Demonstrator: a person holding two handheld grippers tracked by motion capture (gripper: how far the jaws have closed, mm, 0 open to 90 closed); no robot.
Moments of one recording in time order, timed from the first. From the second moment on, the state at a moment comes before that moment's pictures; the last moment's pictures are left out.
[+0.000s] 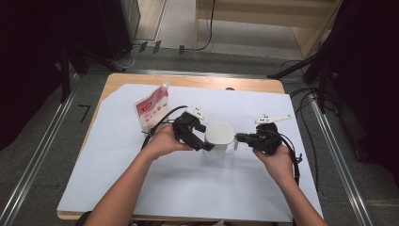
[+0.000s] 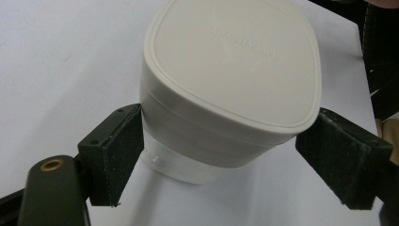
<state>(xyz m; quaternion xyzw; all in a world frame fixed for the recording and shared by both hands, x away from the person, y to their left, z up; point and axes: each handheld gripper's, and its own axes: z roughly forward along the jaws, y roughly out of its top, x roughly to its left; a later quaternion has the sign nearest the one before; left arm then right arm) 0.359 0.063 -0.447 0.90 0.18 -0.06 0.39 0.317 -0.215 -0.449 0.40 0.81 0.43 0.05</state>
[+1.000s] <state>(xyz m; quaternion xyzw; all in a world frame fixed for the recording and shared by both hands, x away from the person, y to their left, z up) 0.359 0.060 -0.436 0.91 0.18 -0.04 0.38 0.314 -0.212 -0.447 0.39 0.81 0.44 0.06</state>
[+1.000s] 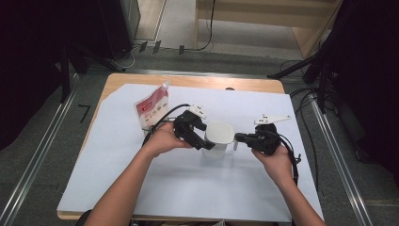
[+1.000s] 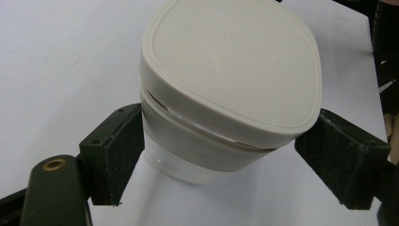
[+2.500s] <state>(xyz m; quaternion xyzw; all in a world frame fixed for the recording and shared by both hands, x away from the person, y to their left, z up) 0.349 0.057 -0.413 0.91 0.17 -0.01 0.38 0.313 -0.211 -0.447 0.39 0.81 0.43 0.07</state>
